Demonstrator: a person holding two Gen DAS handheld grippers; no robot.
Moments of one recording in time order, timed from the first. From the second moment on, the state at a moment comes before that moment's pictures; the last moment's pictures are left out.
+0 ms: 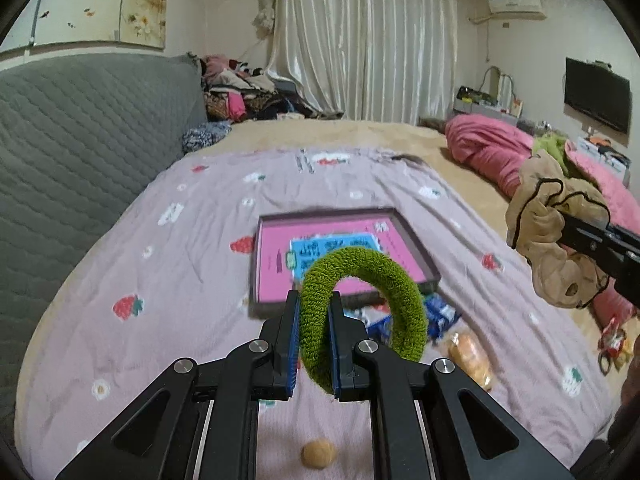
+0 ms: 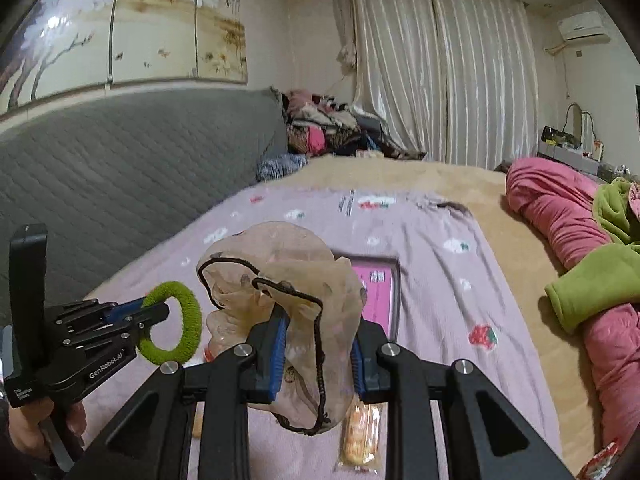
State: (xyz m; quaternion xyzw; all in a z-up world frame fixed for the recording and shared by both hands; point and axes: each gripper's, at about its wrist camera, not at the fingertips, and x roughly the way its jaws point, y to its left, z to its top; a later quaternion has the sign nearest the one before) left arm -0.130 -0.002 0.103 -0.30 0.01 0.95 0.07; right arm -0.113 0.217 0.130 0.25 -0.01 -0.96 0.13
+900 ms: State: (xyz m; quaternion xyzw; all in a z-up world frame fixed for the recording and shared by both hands) left arm -0.280 -0.018 0.111 -0.29 0.00 0.96 0.05; right arm -0.246 0.215 0.153 0.19 -0.04 -0.97 0.11
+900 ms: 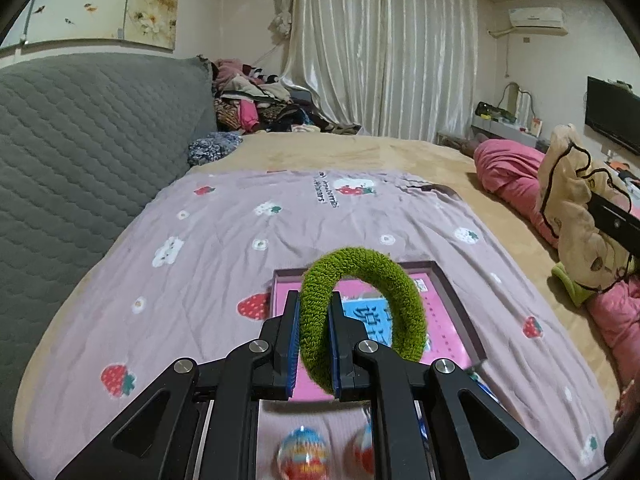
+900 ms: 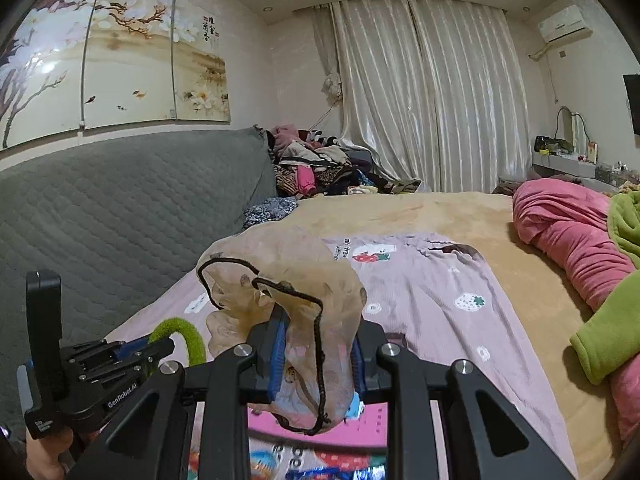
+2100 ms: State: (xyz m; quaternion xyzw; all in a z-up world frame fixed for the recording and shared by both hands) left arm -0.484 0.008 -0.042 -0.47 0.02 0.88 0.07; right arm -0.491 0.214 -0.062 0.48 0.02 -0.87 0.04
